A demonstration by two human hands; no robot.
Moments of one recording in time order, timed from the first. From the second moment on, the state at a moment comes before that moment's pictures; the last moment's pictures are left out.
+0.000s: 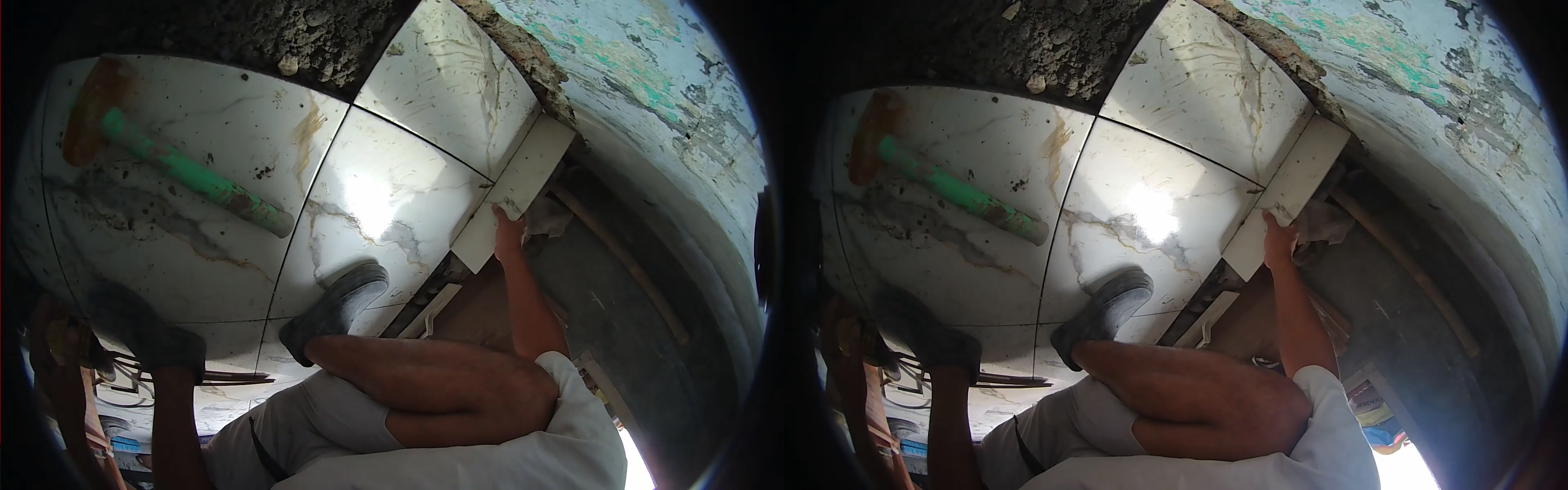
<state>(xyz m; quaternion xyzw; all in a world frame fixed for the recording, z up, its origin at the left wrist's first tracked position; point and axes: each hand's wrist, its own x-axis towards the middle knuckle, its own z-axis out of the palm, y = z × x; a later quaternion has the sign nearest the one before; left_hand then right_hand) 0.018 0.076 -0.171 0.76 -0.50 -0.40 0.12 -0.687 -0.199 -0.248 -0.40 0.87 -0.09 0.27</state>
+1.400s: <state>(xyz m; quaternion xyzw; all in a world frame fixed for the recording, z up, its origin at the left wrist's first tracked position) -0.045 0.154 -0.286 0.70 -0.58 -0.35 0.23 -0.368 -0.113 -0.250 -0.43 0.88 -0.03 0.22</state>
